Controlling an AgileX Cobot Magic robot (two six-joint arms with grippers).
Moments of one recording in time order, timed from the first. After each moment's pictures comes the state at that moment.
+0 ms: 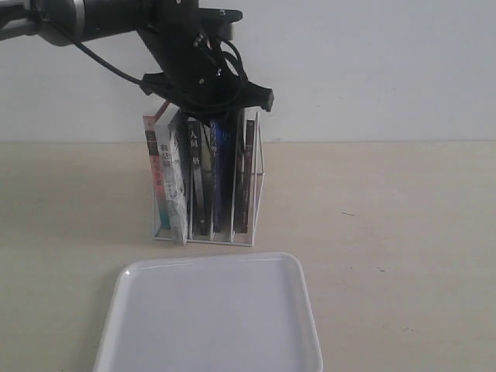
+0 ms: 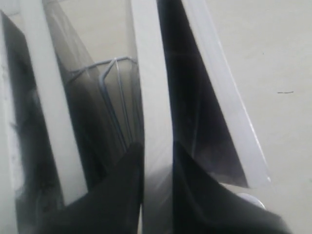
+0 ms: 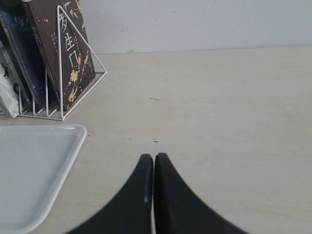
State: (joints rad) left arm -0.58 2.07 -1.93 0.13 0.93 -0.29; right arm 0.21 0.00 0.00 0.16 0.33 -0.02
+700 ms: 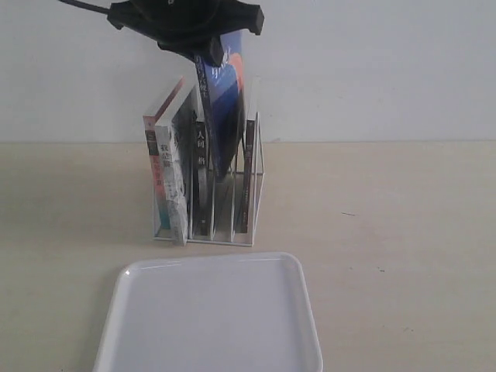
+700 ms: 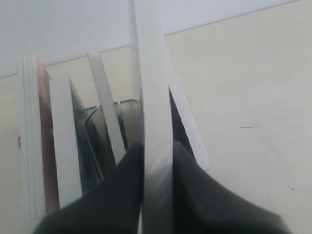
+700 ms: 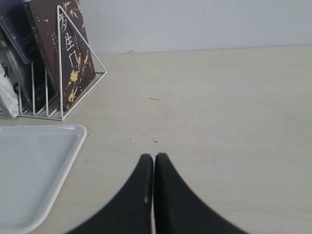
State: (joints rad) left arm -0.58 1.91 -1.96 0.13 0.97 -0.29; right arm 0.21 0.00 0.00 0.16 0.33 -0.02
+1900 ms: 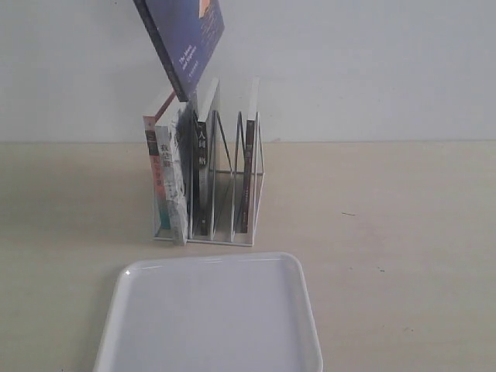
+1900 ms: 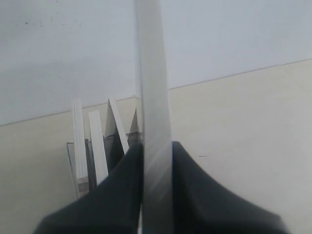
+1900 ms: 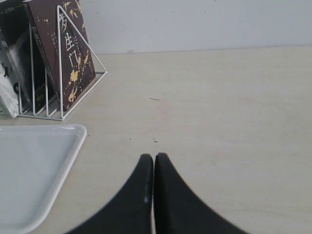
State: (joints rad) left arm -0.58 1.49 -1.91 0.10 1.06 -0.28; right arm 0.21 0.00 0.00 0.16 0.33 -0.02
